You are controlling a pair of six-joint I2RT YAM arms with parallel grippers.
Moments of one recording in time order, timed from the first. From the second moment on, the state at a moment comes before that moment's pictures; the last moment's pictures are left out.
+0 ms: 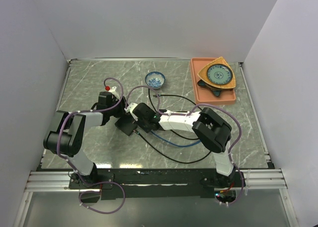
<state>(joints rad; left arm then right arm) -0.21 1.66 0.68 0.30 0.35 -0.46 0.99 1.98 1.30 -0.26 0.14 -0.04</state>
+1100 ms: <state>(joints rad) -0.19 1.75 0.75 0.38 0.42 -0.41 0.90 2.03 1.38 -0.27 -0.03 -0.01</state>
